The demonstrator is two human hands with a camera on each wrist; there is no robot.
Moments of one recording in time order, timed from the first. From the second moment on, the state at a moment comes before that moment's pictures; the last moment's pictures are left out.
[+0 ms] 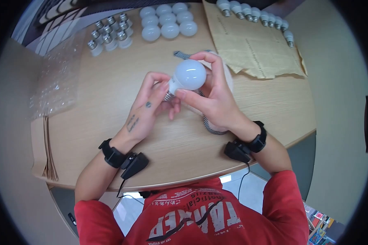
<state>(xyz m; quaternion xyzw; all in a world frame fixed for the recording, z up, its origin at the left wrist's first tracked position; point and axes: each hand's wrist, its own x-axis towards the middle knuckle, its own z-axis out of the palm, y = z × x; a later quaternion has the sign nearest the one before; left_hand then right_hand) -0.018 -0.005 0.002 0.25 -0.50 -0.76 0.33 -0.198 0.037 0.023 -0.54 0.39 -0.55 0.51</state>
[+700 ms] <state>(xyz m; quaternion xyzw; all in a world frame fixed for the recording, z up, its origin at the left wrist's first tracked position) -0.019 -0.012 -0.002 0.30 -0.52 -0.74 0.32 -0.502 -0.041 0.039 -0.49 0.79 -0.35 0.00</state>
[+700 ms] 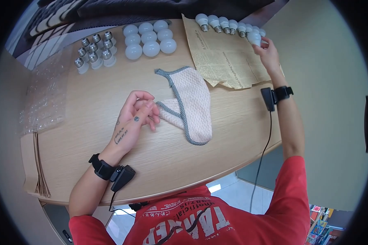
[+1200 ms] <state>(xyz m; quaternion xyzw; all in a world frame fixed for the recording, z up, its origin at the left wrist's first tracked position) -0.020 -0.014 0.000 0.32 -0.53 -0.72 0.30 -0.616 -0.086 -0.004 -0.45 0.87 -0.14 -0.15</state>
